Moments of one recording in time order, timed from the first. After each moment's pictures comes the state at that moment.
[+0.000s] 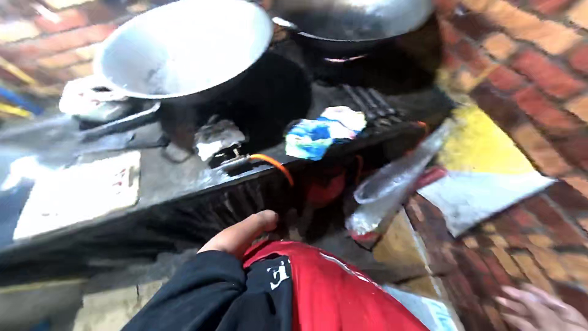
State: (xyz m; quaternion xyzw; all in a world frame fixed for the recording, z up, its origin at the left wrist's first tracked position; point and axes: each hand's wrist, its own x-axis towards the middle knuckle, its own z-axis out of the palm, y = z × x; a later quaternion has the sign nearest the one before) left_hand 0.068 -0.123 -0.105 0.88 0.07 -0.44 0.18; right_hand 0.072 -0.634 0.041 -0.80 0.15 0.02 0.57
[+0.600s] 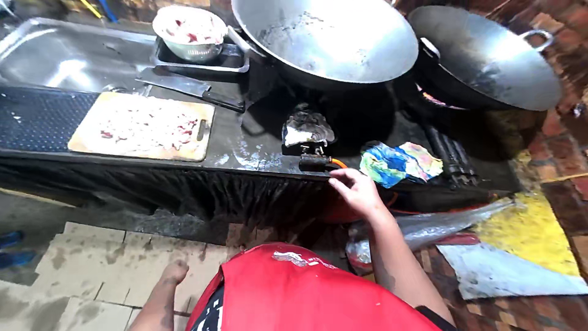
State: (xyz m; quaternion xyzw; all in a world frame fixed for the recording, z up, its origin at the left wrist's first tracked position) left_hand -0.372 0.024 -0.239 0.61 0.63 -0.23 0.42; right_hand 0.108 -0.181 0.076 -0.81 -0.44 0.15 0.35
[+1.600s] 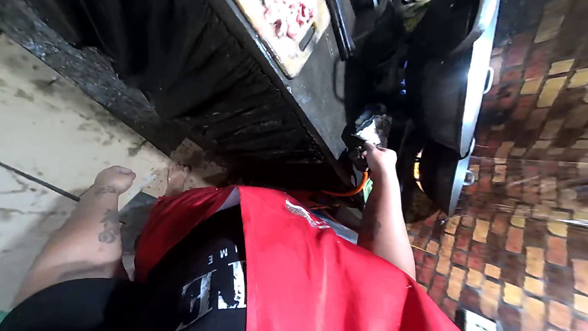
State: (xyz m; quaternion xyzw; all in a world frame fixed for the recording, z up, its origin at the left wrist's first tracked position) left_hand -0.431 -0.010 -0.324 0.39 0.70 -0.05 0.59; right_hand 0.098 -0.024 0.069 -0.97 -0.22 0.05 0.06
